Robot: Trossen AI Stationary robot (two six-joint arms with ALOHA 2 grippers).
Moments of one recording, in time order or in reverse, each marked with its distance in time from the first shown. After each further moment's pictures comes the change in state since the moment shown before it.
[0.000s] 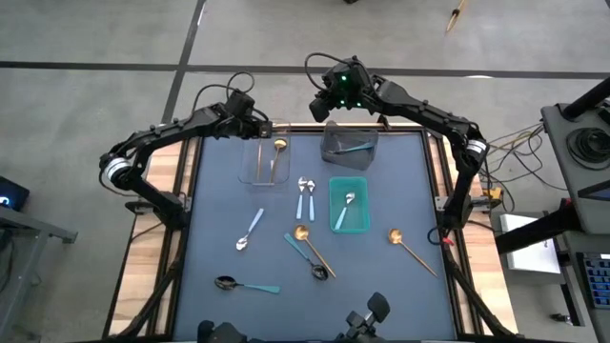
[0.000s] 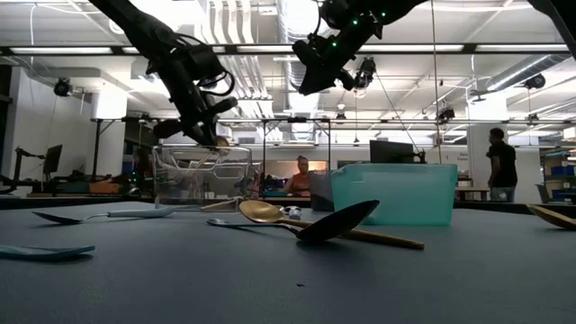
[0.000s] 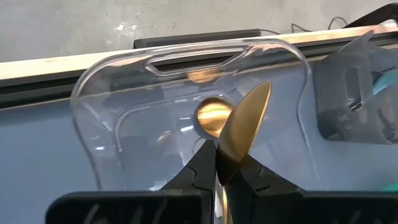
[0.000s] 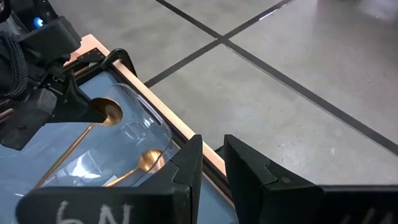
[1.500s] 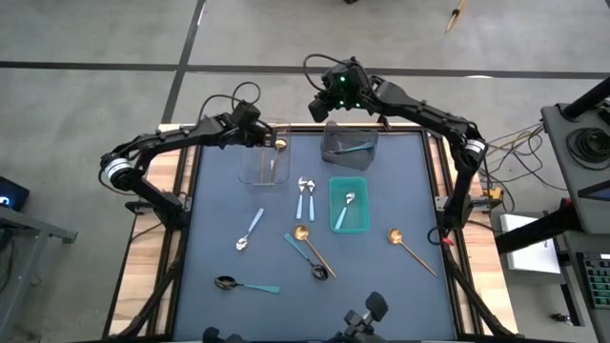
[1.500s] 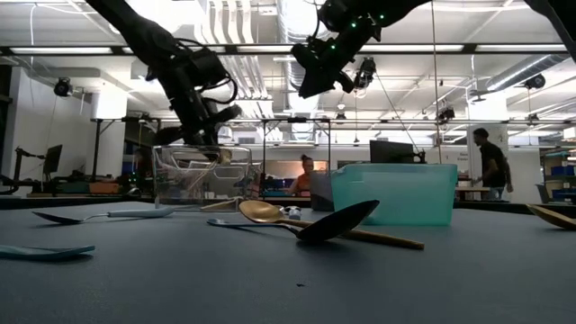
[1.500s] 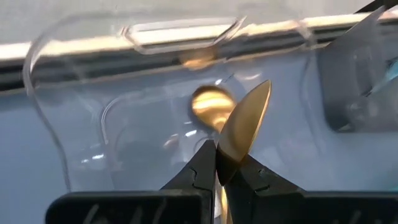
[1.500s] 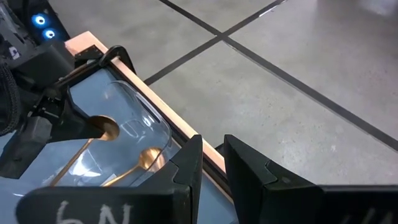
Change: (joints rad) left arm -0.074 0.001 -0.092 0.096 -0.068 -0.036; right arm 0.000 0.012 -0.001 0.001 0.000 0.006
